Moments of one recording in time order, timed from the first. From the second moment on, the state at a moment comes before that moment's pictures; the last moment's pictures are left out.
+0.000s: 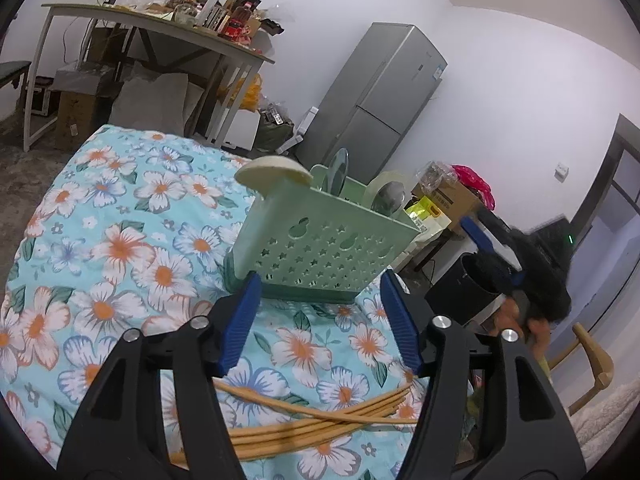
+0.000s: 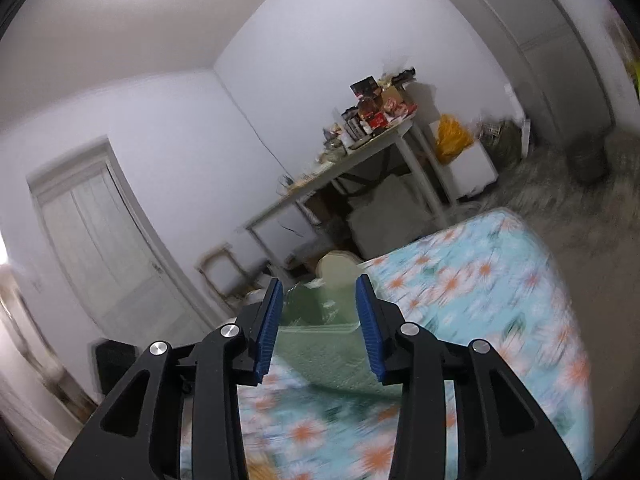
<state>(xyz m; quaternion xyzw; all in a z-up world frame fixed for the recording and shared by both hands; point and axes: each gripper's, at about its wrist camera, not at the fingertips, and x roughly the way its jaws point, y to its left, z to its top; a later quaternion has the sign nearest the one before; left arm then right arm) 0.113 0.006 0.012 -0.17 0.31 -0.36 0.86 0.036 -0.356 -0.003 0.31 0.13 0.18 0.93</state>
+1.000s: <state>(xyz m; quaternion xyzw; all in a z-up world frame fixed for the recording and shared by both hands) 0.105 0.010 -0.069 -0.26 0.48 -0.27 0.79 -0.032 -0.213 -0.083 0.16 0.36 0.17 0.90</state>
